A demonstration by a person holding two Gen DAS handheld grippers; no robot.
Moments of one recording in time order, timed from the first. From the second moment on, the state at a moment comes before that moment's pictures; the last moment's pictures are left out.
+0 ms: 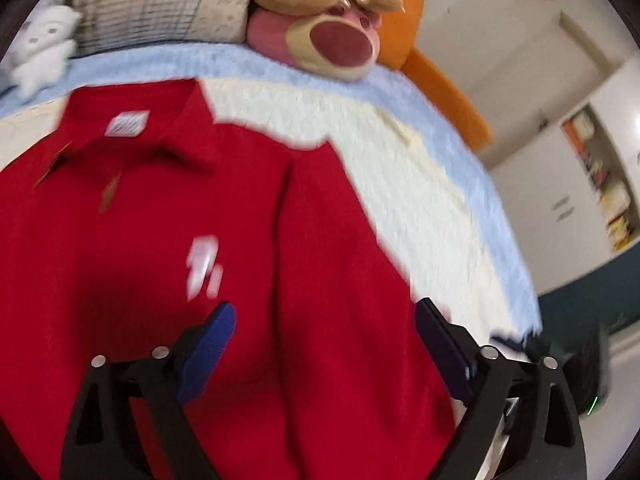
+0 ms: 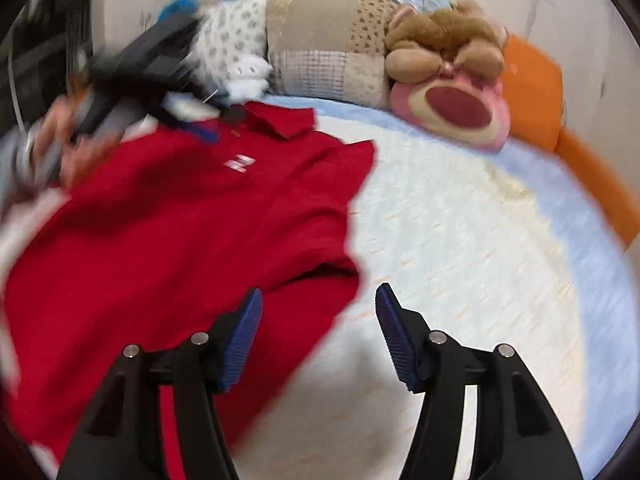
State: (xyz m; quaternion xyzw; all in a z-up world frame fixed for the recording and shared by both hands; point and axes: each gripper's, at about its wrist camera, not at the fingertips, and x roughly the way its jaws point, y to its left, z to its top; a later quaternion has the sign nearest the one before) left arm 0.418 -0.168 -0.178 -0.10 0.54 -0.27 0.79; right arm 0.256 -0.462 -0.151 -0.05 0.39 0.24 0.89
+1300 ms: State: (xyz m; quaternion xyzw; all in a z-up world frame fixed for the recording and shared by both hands) left arm 0.074 -0.192 -0.170 0.16 0.49 -0.35 0.78; right arm 0.305 -0.450 -0.206 0.21 0.48 0.20 0.83
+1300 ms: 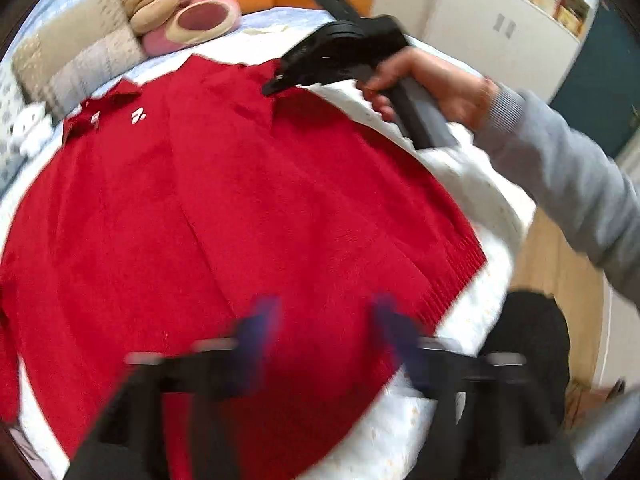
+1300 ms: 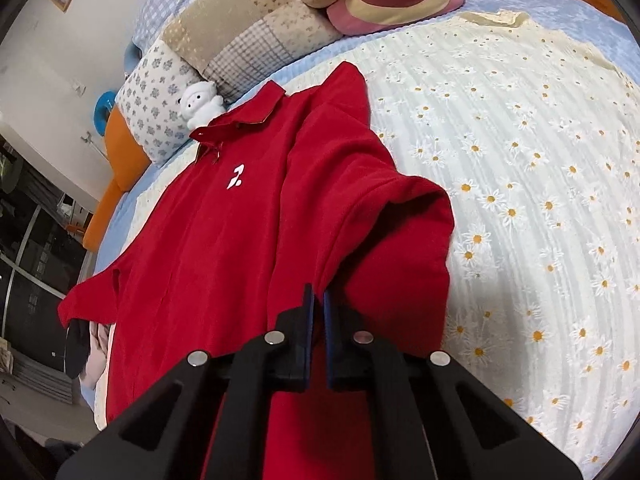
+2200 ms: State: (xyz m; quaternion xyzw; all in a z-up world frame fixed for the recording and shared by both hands) left arm 0.093 -0.156 -0.138 -0.06 0.47 -0.44 0.76; right arm 0.312 -0.496 -0.167 0.21 0.47 0.21 0.83
